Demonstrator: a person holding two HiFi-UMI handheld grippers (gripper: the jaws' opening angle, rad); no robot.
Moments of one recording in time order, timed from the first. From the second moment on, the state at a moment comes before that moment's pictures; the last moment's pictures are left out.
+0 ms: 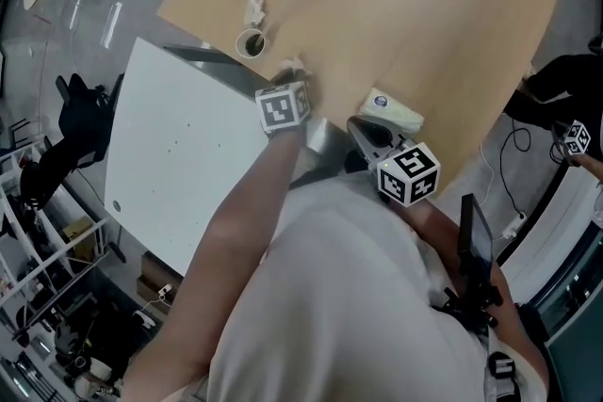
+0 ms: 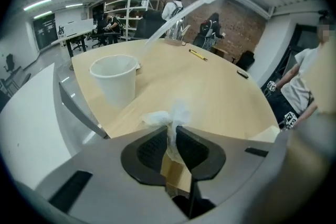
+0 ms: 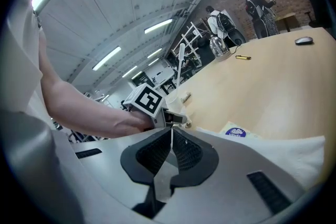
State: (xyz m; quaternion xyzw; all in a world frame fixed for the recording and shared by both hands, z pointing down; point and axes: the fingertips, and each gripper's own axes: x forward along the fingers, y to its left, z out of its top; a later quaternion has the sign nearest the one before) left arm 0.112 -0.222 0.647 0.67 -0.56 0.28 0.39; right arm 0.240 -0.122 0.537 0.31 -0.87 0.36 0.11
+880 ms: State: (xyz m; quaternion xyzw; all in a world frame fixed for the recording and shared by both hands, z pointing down) left arm 0.047 -0.049 0.519 0.72 -0.59 0.17 0.30; right arm 0.139 -0.072 0.505 0.11 -0.93 0.29 0.17
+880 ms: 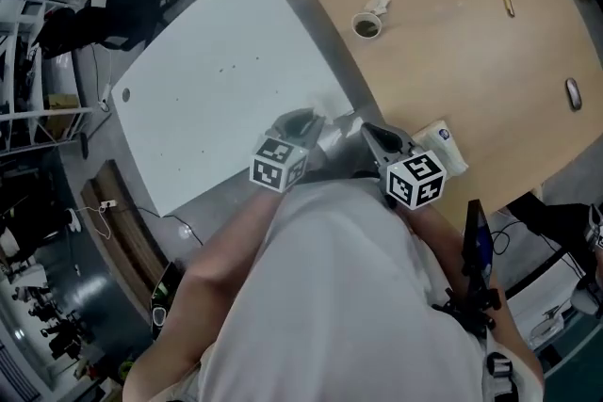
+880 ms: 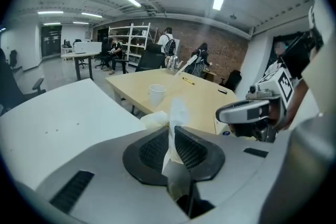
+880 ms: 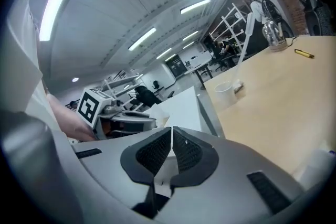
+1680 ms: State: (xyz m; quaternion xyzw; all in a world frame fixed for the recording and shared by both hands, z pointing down) left arm -0.053 0.092 0.548 0.67 -0.66 0.15 0.31; right arm 0.028 -0.008 0.523 0.03 -0.94 0.23 0.24
